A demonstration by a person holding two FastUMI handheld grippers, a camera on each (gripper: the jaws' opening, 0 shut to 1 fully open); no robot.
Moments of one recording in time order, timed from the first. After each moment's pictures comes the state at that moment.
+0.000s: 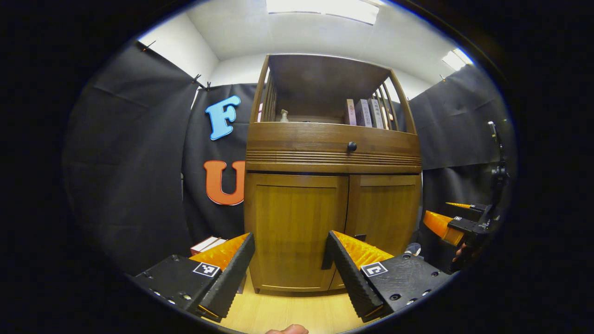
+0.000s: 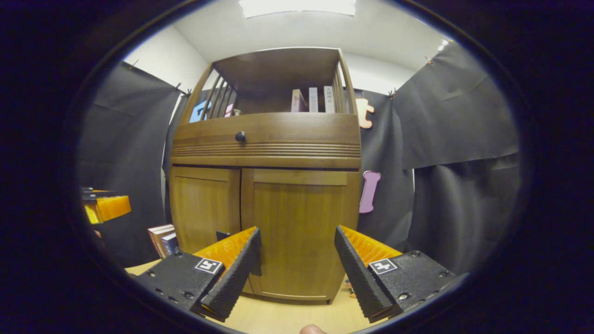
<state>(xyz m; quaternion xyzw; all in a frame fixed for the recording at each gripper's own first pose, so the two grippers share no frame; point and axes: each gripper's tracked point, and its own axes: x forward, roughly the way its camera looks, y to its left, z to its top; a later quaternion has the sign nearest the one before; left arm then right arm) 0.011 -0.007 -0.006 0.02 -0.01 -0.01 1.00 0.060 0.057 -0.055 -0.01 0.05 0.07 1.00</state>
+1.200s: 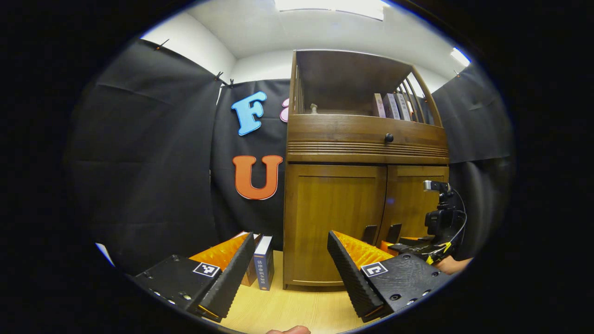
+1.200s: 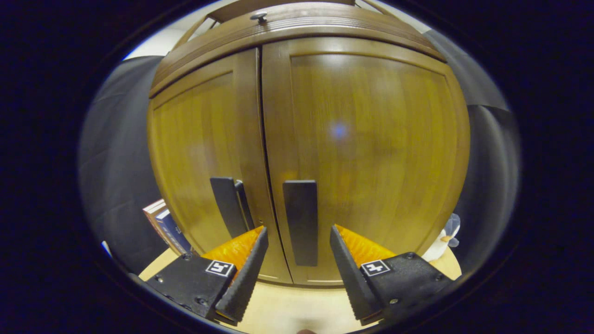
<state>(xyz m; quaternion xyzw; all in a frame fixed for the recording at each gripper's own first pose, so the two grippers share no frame) 0.001 0.063 -0.027 0.02 0.01 0.05 1.00 0.177 0.158 -0.238 0.02 0.24 0.09 0.97</state>
